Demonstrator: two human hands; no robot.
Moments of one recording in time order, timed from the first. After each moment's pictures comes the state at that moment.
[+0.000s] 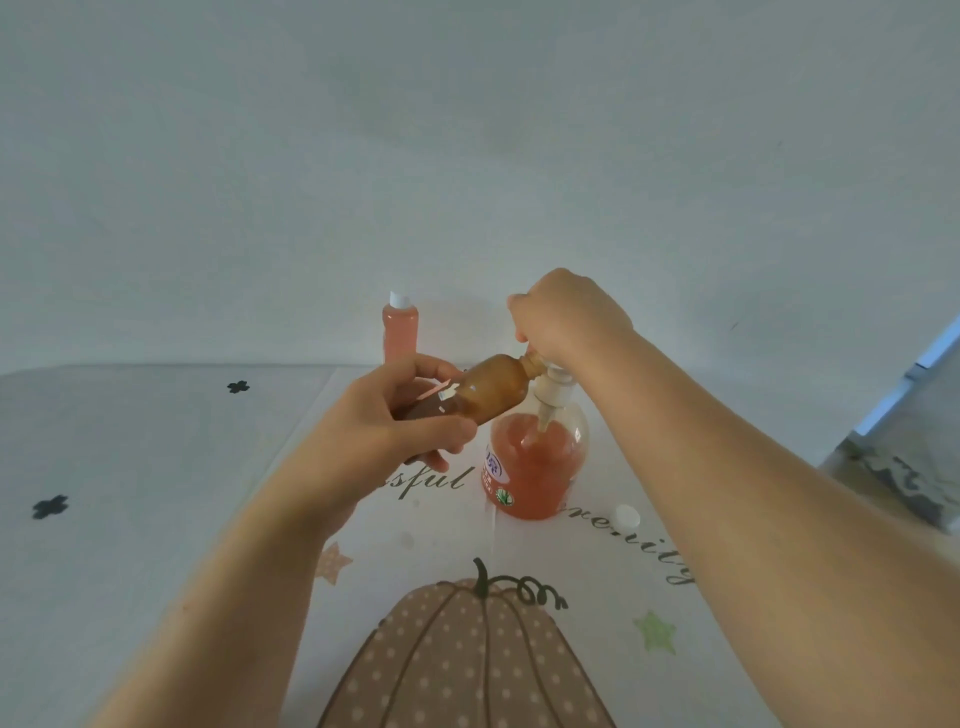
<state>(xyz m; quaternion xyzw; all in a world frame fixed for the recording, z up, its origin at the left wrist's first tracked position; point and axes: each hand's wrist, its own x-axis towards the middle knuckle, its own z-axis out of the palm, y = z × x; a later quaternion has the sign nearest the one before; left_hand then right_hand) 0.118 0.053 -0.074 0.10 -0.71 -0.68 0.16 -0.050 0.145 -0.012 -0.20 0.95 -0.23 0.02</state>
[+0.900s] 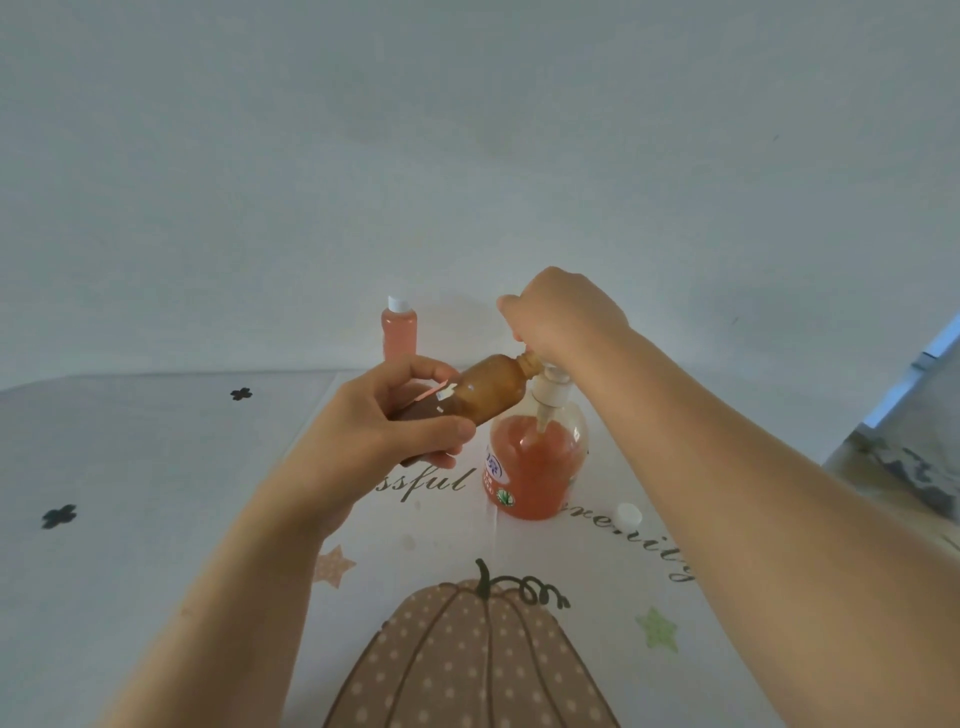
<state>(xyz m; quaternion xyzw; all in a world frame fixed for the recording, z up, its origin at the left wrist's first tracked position) 0.119 0.052 -0.071 0.10 -0.71 -0.68 0.16 -0.051 0.146 -0.012 -0.22 0.95 -0.20 -0.01</state>
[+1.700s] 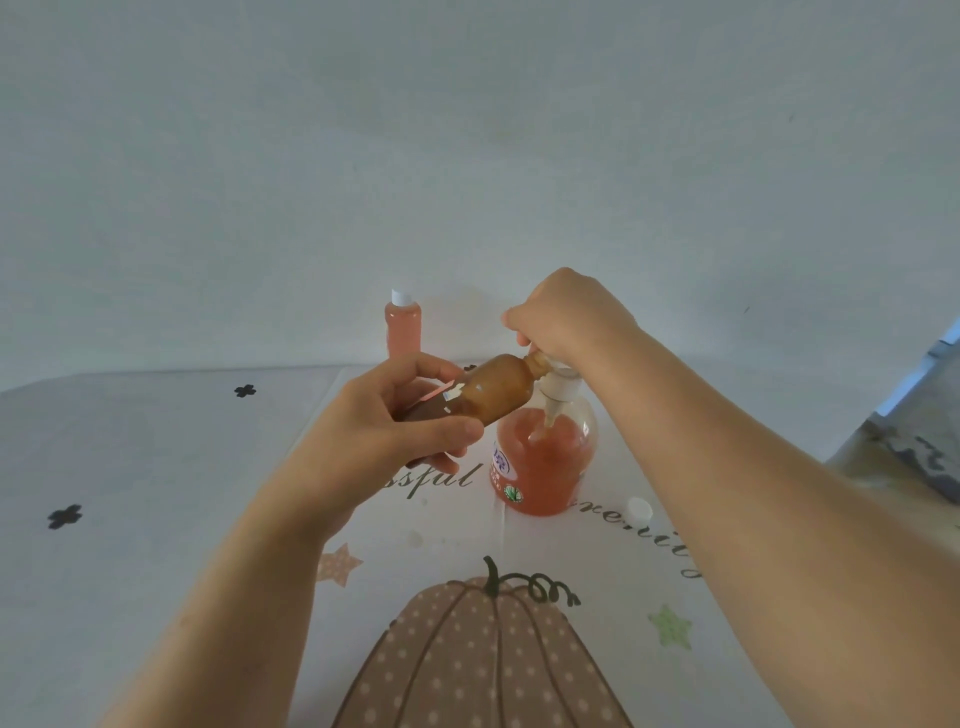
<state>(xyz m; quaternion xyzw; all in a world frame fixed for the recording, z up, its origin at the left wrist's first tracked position) 0.118 0.049 -0.075 0.08 -0.71 -0.68 0.16 -0.067 0.142 -0.027 -0.19 0.95 -0.23 0.02</state>
